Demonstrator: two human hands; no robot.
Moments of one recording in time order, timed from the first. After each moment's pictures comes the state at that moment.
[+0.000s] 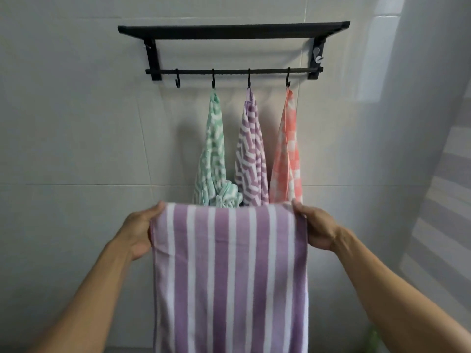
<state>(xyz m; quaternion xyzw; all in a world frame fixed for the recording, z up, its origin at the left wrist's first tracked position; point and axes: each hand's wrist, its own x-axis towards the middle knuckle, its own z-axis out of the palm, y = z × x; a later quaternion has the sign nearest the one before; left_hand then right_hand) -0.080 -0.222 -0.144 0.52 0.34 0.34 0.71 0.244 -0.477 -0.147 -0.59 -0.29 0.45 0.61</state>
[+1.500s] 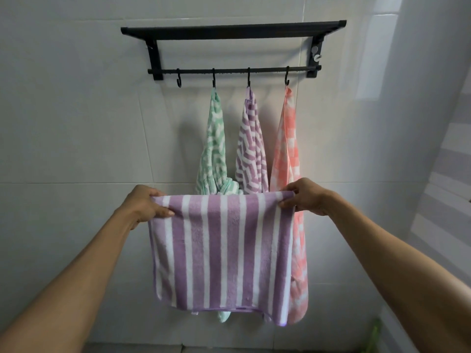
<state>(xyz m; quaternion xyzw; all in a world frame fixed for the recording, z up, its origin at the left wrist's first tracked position) -0.080 -0.200 -0.107 0.78 0.42 0.29 0.36 0.245 -0.449 -0.088 -0.78 -0.42 0.24 0.40</state>
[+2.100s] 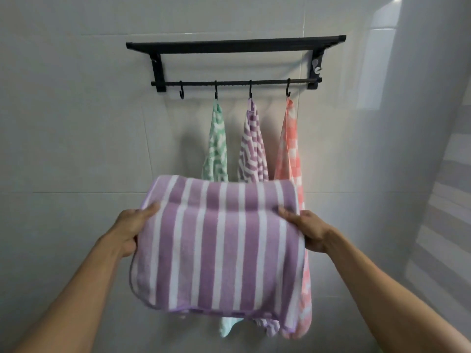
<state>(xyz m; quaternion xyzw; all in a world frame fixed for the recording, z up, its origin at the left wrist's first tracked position) -0.099 -0.217 -0.115 0.55 0.40 0.36 0.63 0.229 -0.461 -0.137 -0.61 -0.32 0.42 0.59</state>
